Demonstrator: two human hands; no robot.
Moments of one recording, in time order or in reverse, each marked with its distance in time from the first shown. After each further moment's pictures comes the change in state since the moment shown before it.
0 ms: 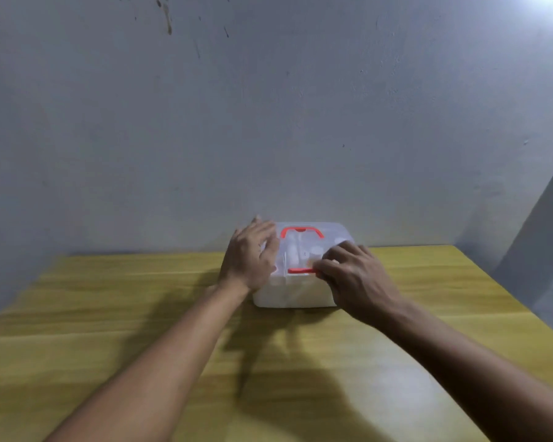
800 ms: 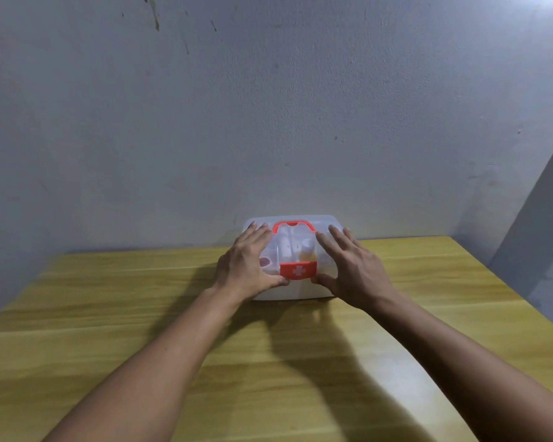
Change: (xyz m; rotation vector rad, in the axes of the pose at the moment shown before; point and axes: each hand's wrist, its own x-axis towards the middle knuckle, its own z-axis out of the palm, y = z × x) left_hand -0.017 -0.008 0.011 0.258 -0.132 -0.020; right_hand -0.005 0.016 0.018 0.089 -0.259 0.305
